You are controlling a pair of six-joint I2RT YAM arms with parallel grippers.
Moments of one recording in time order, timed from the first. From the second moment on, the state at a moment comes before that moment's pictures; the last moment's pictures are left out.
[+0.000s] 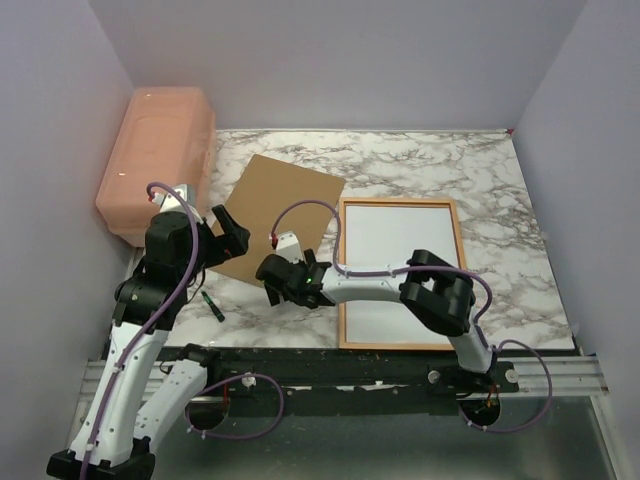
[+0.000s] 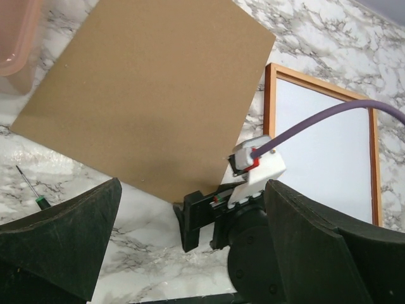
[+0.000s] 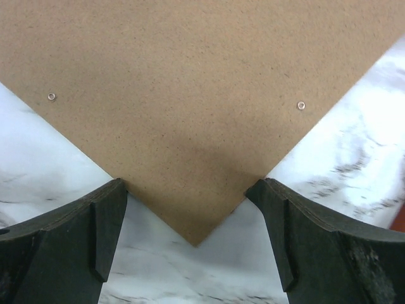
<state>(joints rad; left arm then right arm) -0.24 0.69 0.97 -0.75 -0.04 -0.53 1.21 2.12 1.45 -0.34 0.52 0.64</state>
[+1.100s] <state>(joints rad) -0.08 1.15 0.77 -0.60 0.14 -0.53 0.90 1.80 1.04 -0.28 0.42 0.67</state>
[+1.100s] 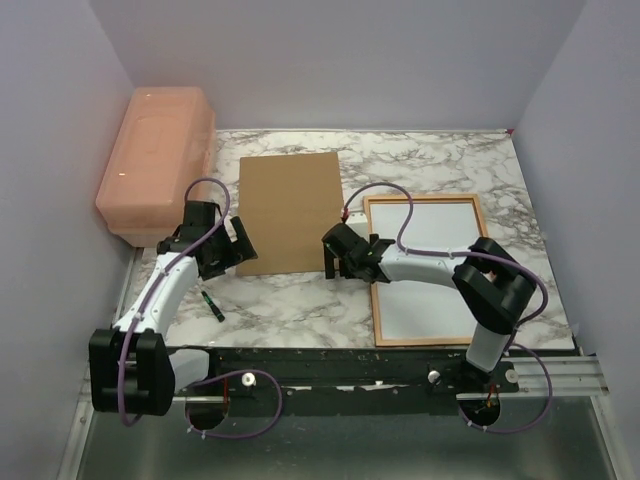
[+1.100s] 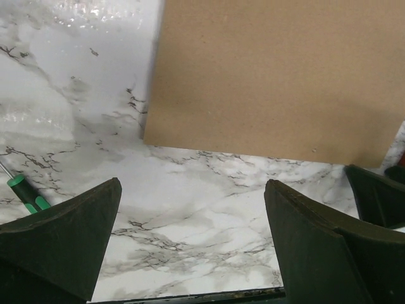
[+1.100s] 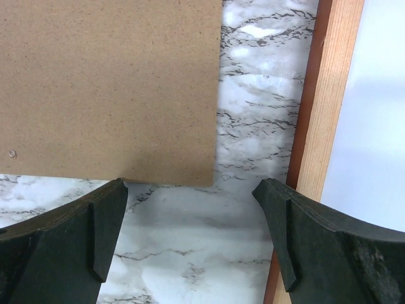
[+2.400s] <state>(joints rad) 0.03 1.62 0.96 -0.55 0.30 -0.49 0.70 1.88 1.16 -0.13 -0.05 0.71</state>
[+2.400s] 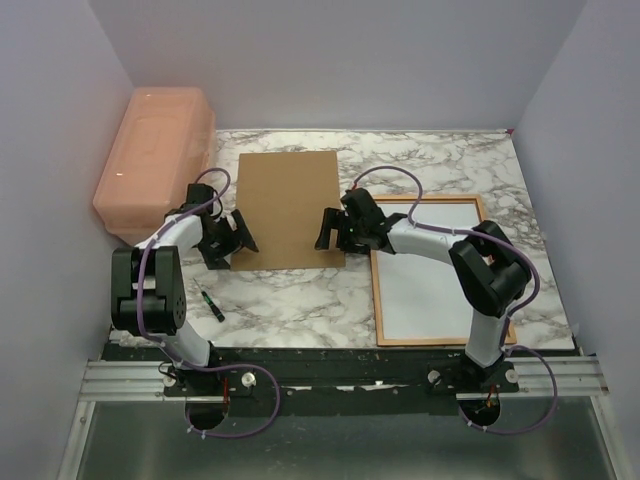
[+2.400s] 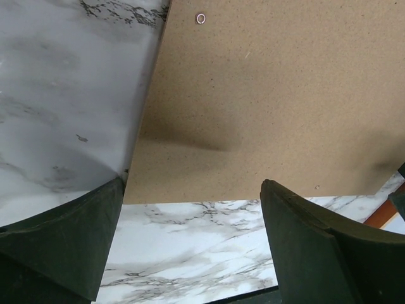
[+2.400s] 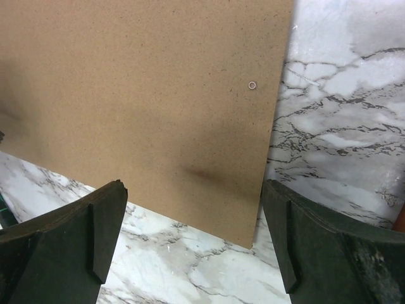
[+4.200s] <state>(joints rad) -0.46 1.39 0.72 -0.51 0.27 -0.61 0.38 1.24 0.65 -0.37 -0.15 0.74</state>
